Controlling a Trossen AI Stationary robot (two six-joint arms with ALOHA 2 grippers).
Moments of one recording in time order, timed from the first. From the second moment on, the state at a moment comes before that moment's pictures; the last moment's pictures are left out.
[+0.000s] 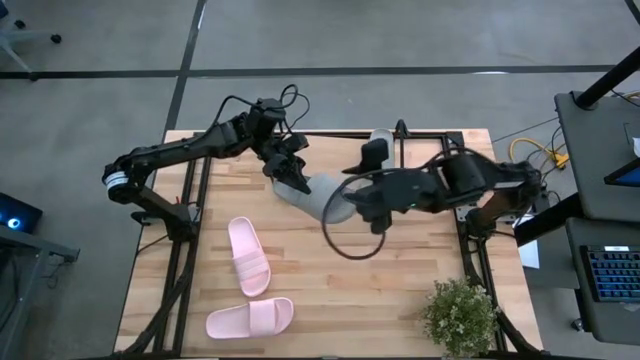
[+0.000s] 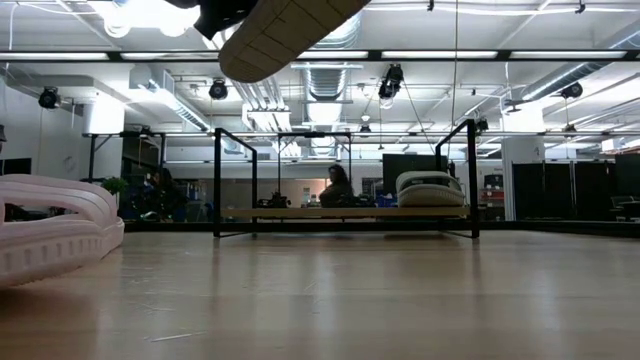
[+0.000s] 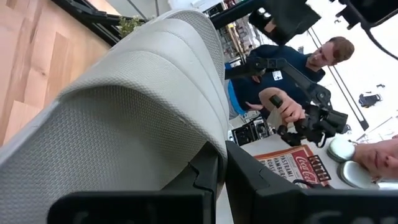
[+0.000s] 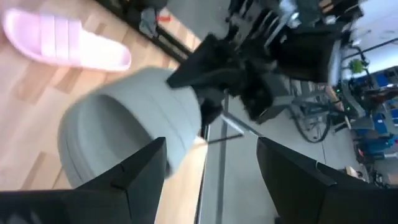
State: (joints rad) left arm 0.43 1.44 1.31 -0.25 1.17 -0.69; right arm 0.29 1.70 2.21 -1.18 0.59 -0.50
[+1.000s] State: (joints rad) left arm 0.43 1.45 1.31 -0.21 1.25 -0.70; right arm 0.38 1.75 2.25 -1.38 0.53 -0.57
